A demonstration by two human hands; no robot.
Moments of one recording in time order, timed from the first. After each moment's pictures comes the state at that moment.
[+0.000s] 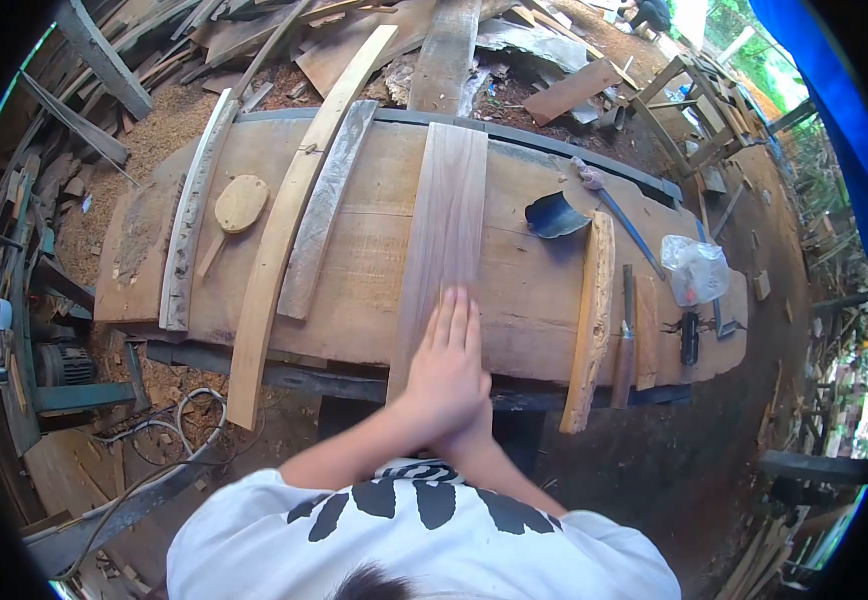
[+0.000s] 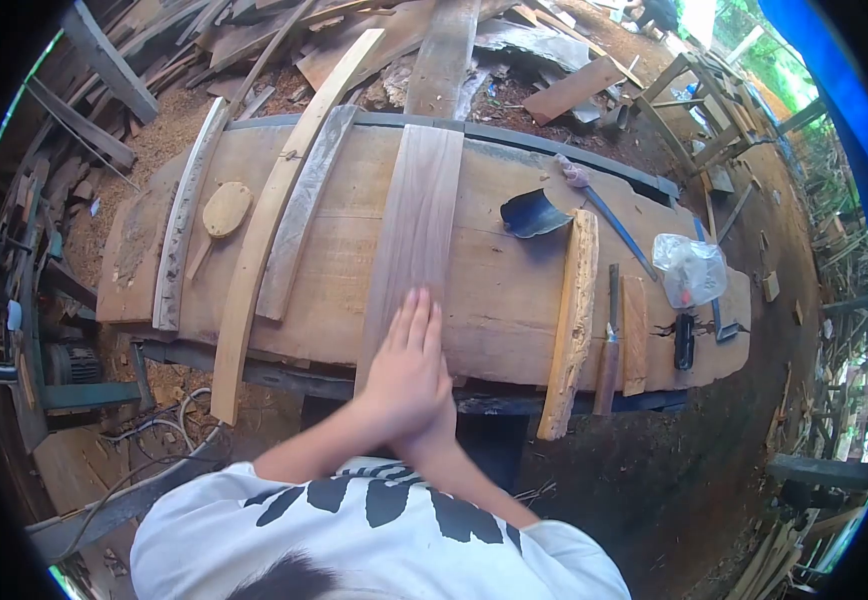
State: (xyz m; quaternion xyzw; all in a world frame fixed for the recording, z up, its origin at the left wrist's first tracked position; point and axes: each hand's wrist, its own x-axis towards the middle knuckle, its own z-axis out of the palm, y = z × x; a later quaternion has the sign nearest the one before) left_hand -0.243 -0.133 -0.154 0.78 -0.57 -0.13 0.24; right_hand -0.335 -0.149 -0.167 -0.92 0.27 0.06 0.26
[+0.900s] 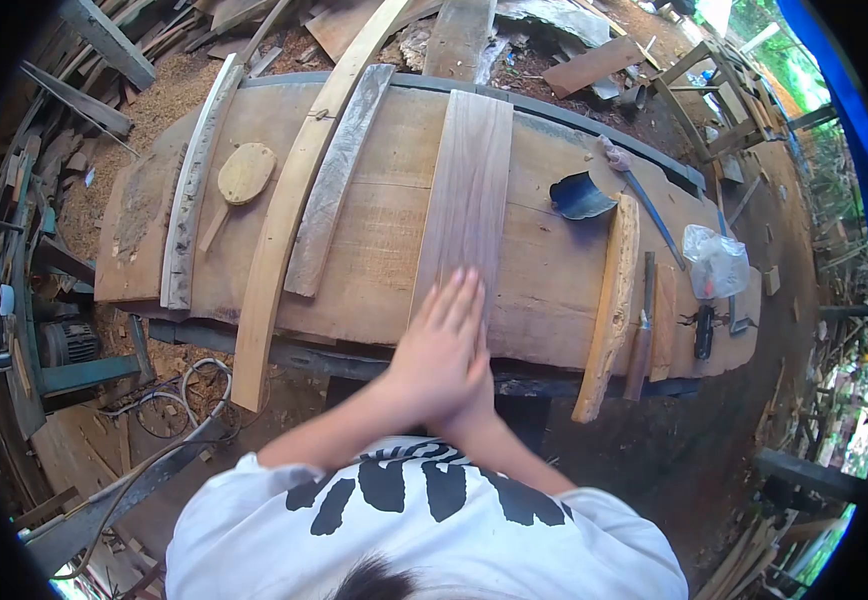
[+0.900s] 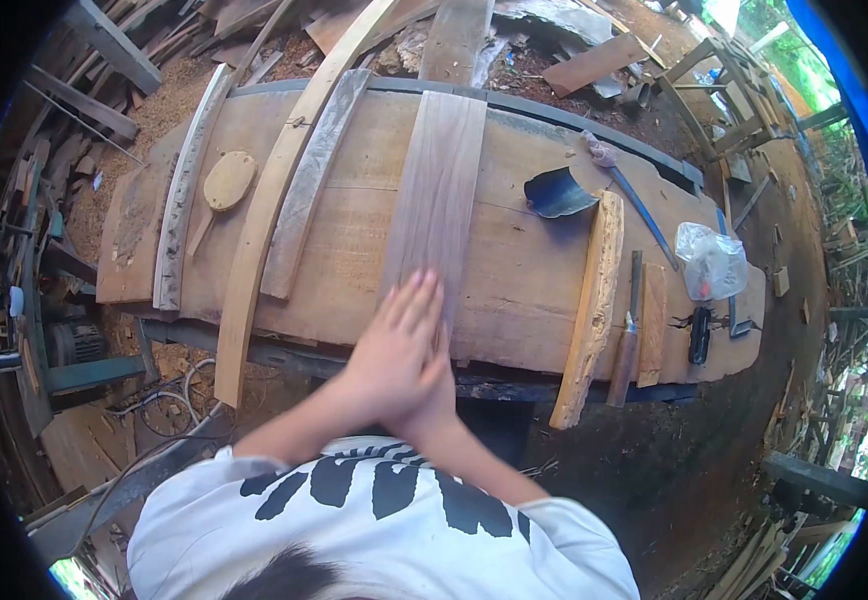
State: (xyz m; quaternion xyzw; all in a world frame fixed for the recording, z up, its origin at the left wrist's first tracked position) left_hand -0.214 -0.113 -0.154 0.75 -0.60 -0.16 0.22; right_hand -0.318 -0.148 -0.180 -0.97 0.19 -0.06 0.14
